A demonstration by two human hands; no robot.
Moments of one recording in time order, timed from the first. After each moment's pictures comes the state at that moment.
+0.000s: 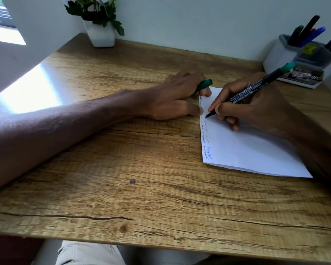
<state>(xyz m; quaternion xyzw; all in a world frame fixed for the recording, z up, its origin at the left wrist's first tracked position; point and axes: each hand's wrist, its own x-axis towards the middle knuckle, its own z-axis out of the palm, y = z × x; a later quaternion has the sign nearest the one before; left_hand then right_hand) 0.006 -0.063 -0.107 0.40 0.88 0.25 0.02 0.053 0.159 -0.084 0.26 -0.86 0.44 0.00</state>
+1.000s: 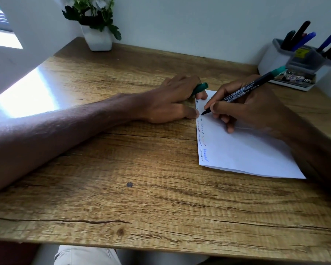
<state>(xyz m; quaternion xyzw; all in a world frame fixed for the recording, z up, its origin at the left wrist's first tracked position) 0.007 -0.062 -0.105 0.41 0.87 0.26 0.02 0.048 0.161 -0.085 0.21 -0.86 0.46 -0.01</state>
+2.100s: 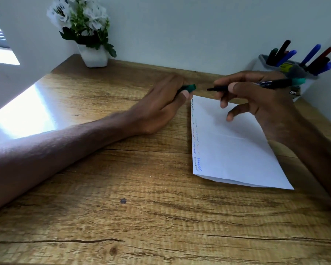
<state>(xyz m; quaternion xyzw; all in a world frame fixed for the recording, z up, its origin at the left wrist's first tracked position) 0.005 -0.063 -0.112 0.35 0.85 0.35 -0.16 0.037 0.184 -0.065 0.20 -0.77 0.60 0.04</state>
